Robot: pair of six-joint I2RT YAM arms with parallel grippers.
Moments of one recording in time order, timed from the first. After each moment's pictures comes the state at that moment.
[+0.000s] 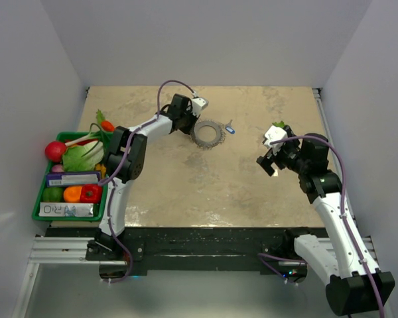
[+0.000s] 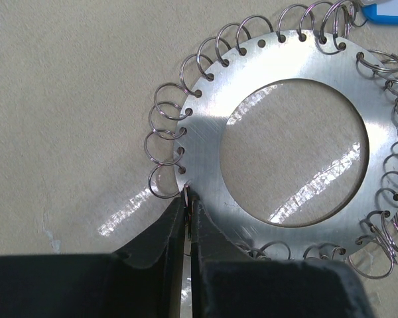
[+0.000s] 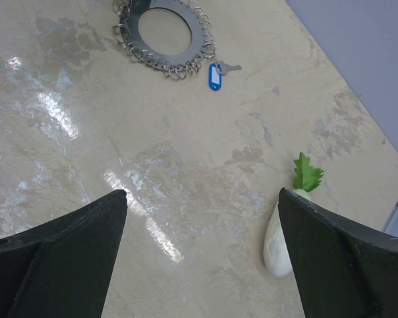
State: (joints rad) left arm -0.42 2.29 1.73 -0.23 0.18 0.22; right arm 0.12 0.85 0.81 -0.41 -0.44 -0.64
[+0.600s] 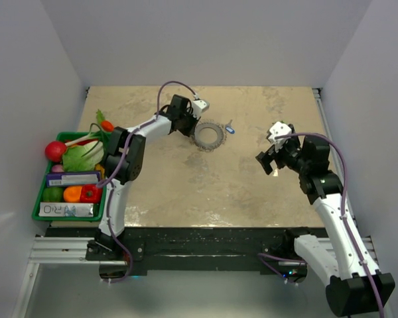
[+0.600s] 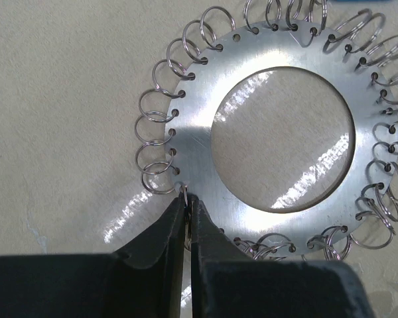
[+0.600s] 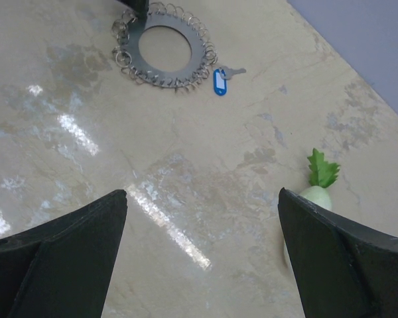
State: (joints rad) left arm -0.43 2.26 1.70 -0.25 0.23 0.27; right arm 0.12 0.85 0.81 -0.39 -0.44 -0.53
